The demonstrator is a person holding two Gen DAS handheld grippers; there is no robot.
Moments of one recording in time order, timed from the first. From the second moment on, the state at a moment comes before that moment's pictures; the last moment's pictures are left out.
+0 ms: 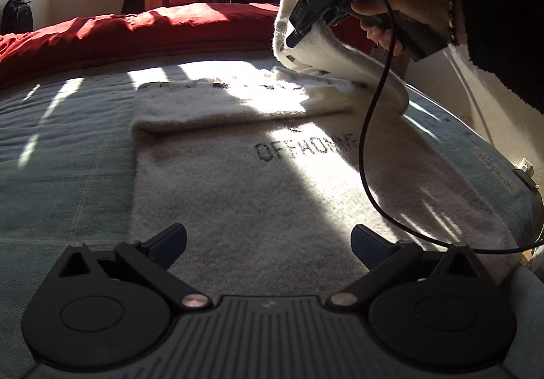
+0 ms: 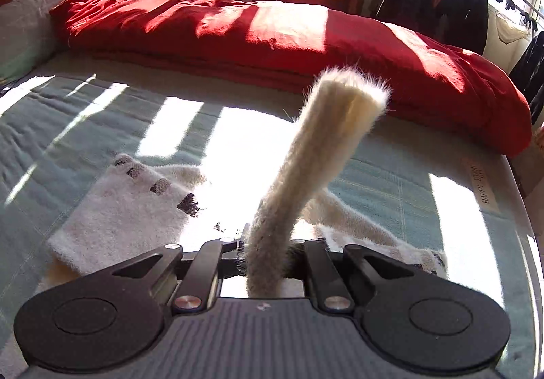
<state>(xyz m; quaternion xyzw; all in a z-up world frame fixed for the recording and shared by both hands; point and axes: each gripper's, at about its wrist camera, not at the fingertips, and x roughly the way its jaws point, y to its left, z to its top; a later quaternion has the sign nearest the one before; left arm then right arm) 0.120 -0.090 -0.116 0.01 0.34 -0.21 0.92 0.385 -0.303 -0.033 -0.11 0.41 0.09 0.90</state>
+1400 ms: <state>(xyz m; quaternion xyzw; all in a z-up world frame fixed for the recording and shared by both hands) 0.118 -0.095 -0.116 0.02 0.35 -0.21 0.91 0.355 -0.249 -0.075 -0.17 0.46 0.17 0.86</state>
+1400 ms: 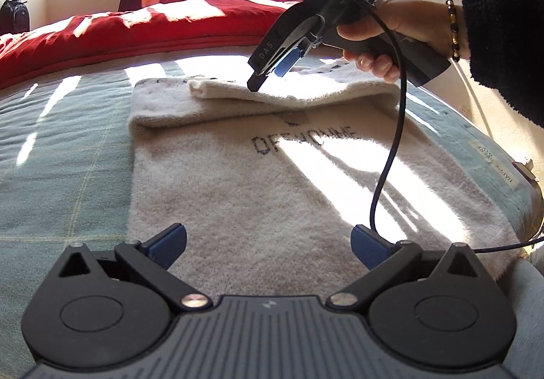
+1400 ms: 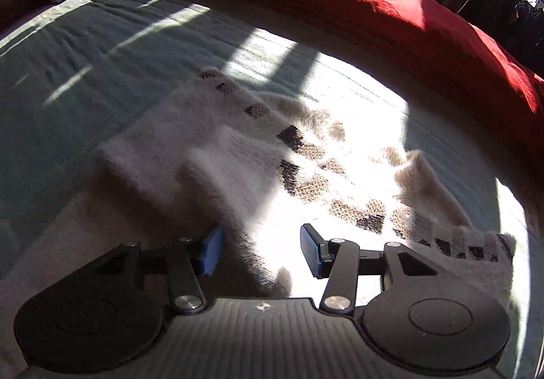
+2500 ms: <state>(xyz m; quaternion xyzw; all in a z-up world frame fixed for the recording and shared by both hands) 0.253 -0.171 -0.111 0.05 0.37 -0.21 0.90 0.272 -0.512 -0.121 0.01 0.38 0.02 0.93</state>
